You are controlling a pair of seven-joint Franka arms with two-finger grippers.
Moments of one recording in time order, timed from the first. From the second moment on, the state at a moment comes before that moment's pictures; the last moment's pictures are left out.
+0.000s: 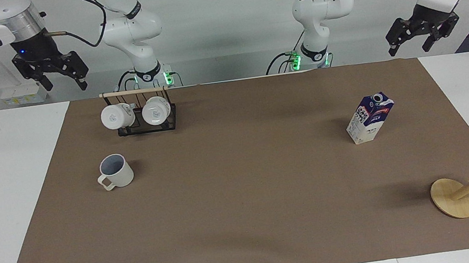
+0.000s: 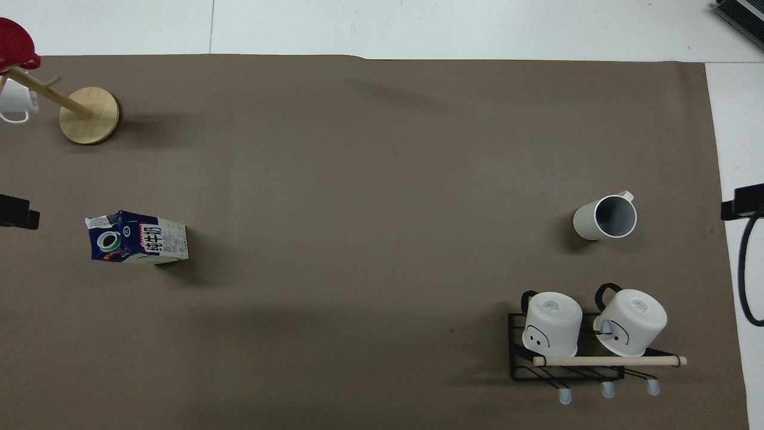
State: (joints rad) left arm -0.06 -0.08 0.06 -1.55 0.01 1.45 0.06; right arm 0.16 -0.08 -0.23 -1.51 -0.02 1.45 0.09
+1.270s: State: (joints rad) left arm -0.06 -0.09 0.05 -1.58 0.01 1.45 0.06; right arm 0.12 -0.06 -0.23 -2.05 -0.02 2.02 0.02
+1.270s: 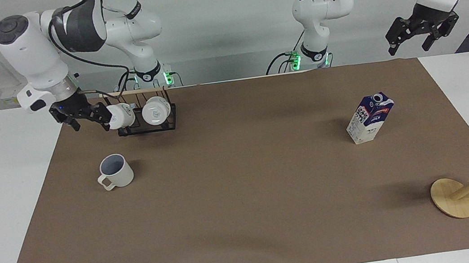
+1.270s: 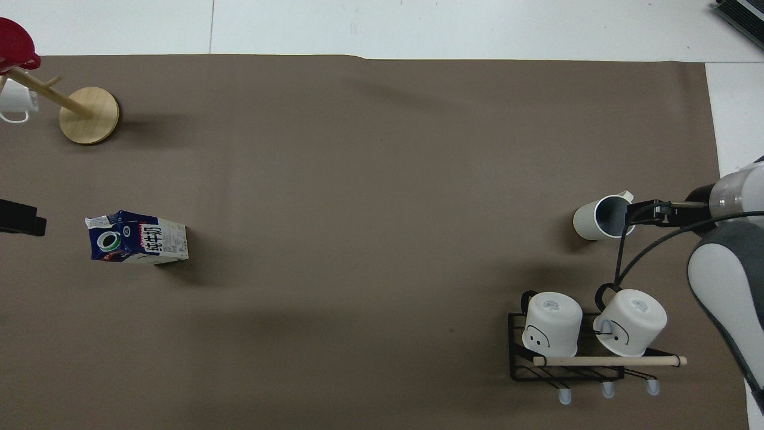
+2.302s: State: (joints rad) left arm -0.06 -0.12 0.05 -2.02 0.01 1.90 0.06; right arm 0.07 0.08 -0.23 -2.14 0.06 2.30 -0.13
